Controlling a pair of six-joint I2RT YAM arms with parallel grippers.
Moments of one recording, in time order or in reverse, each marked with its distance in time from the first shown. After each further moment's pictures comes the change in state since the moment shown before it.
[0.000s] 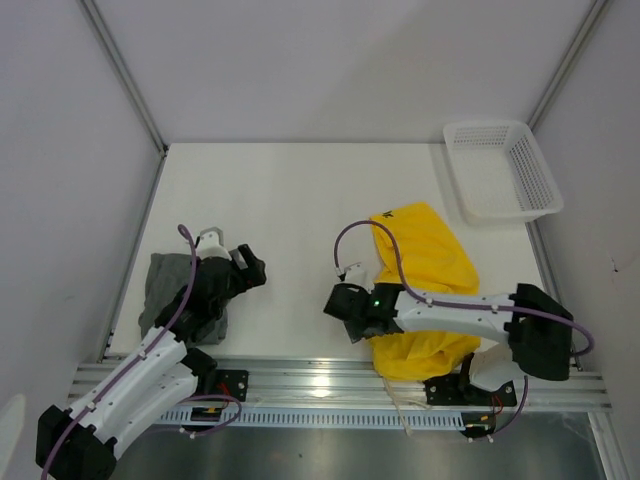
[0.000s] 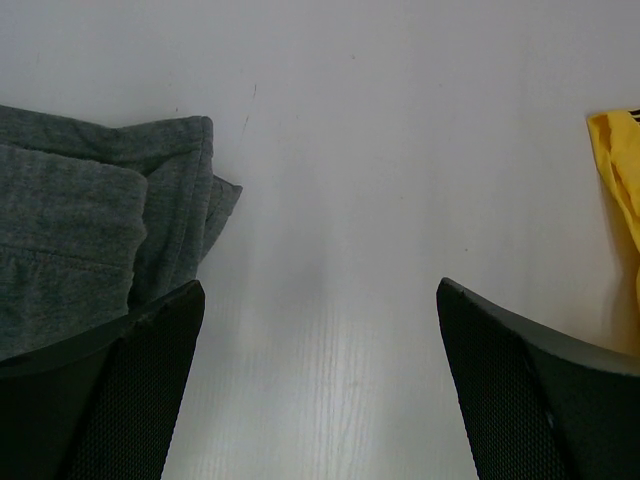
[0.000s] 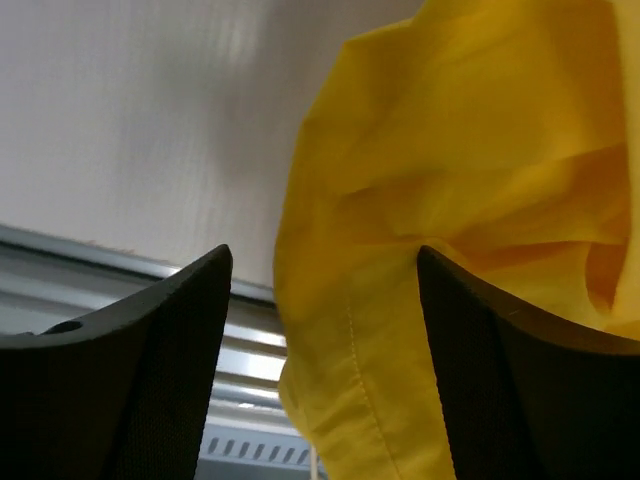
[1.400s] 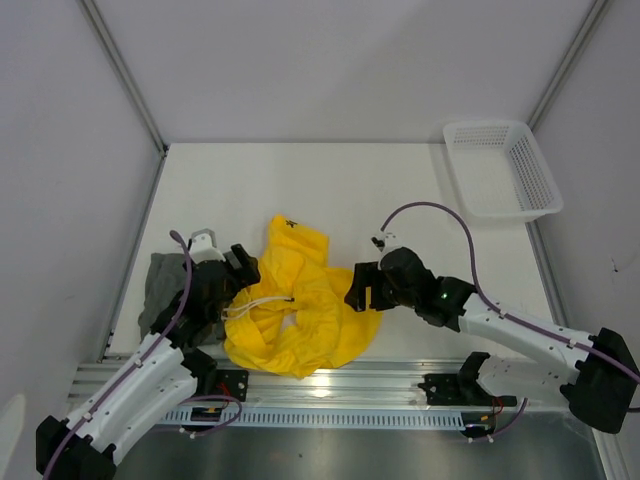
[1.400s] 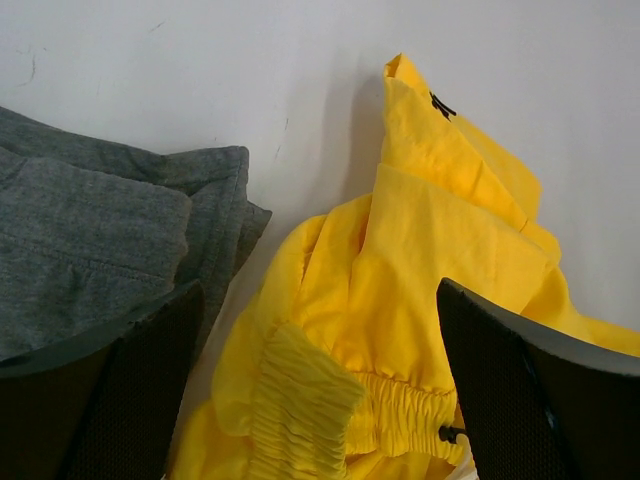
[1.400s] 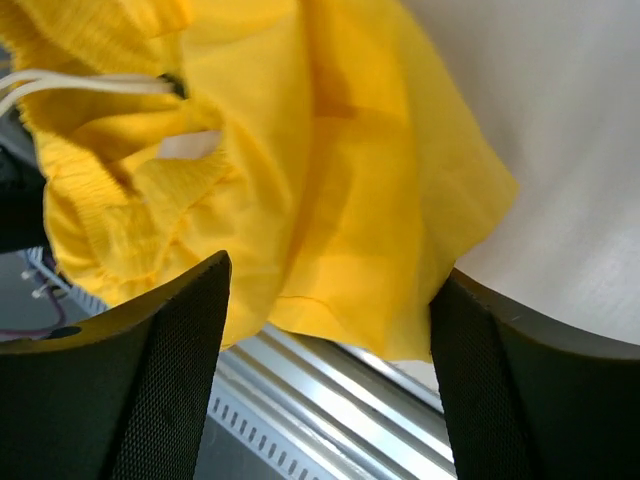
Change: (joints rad) left arm 0.000 -0.069 -0.016 -0.003 -0.085 0.019; right arm -0.320 -0.351 -0.244 0.456 -0.357 -0.077
